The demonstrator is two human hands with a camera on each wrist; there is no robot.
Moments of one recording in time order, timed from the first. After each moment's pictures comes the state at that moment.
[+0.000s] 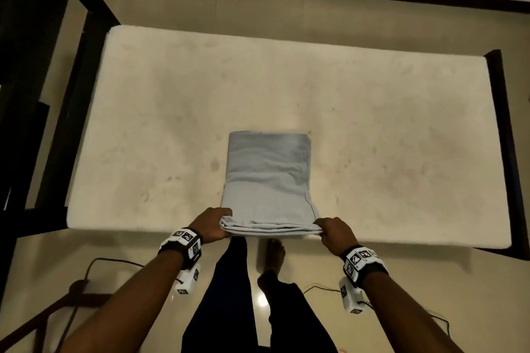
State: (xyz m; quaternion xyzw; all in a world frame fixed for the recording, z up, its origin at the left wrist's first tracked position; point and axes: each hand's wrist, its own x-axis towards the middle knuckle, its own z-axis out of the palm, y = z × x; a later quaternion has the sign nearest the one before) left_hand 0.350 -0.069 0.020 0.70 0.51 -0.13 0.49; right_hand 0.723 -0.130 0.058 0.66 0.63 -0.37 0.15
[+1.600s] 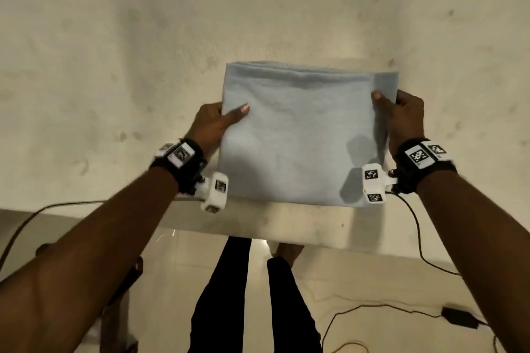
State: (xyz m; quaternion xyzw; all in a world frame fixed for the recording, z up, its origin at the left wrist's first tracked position) left_hand 0.373 0.083 -0.211 0.25 0.63 0.28 0.68; right_hand 0.740 0.095 -0.214 0.76 0.30 -0.47 -0.34
